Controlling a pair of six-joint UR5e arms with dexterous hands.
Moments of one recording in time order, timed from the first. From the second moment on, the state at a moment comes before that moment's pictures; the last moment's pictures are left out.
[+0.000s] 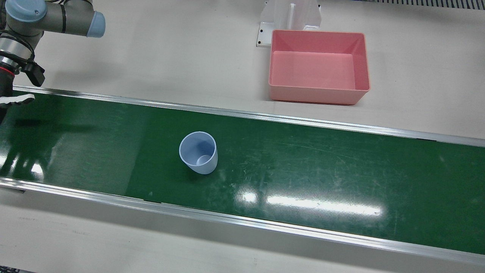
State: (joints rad) left arm -1.41 -1.77 -1.73 0.29 1.79 0.00; right arm 1.09 -1.59 1.69 -3.18 -1.12 -0.45
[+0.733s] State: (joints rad) left arm -1.41 -1.77 -1.73 0.29 1.79 0.00; right arm 1.09 -1.59 1.69 -3.18 -1.12 -0.45
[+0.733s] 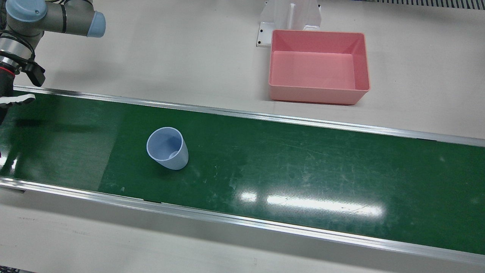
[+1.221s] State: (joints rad) left arm -1.41 -1.77 -1.73 0.29 1.79 0.00; right arm 1.09 -1.59 1.69 -3.18 -1.12 -0.45
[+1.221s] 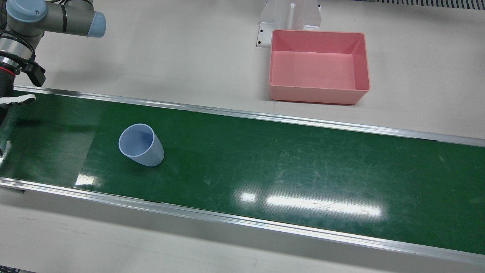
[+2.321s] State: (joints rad) left arm -1.41 -1.77 -1.72 0.29 1.79 0.00; right arm 1.08 -1.58 1.68 -3.18 -1.11 -0.48
